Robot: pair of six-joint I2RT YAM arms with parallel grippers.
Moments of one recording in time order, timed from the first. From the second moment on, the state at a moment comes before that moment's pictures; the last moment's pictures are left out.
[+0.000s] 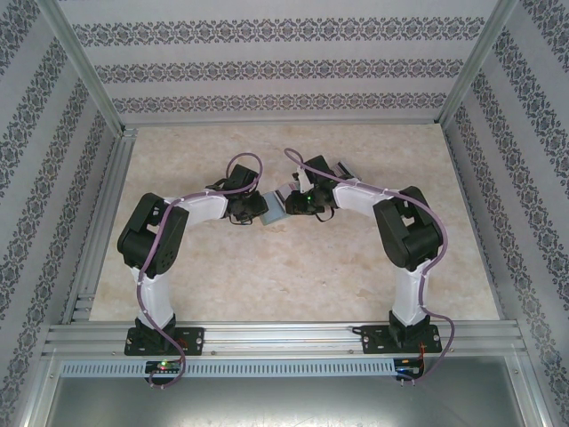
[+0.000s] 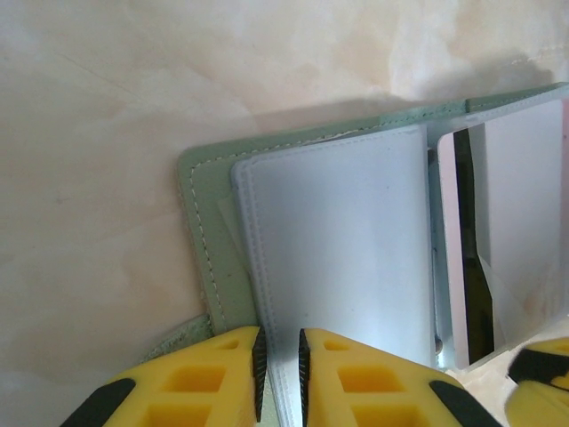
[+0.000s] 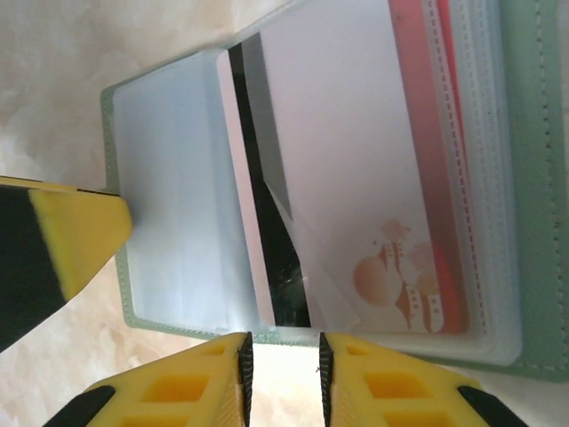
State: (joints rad) left arm -0.43 1.93 1.15 -0.23 0.18 -0.83; right arm 0.48 1.96 1.27 -0.35 -0.37 0.39
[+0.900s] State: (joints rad) left arm -0.42 1.92 1.14 -0.22 0.18 -0.83; right arm 0.54 2.12 1.49 -0.42 -0.39 0.39
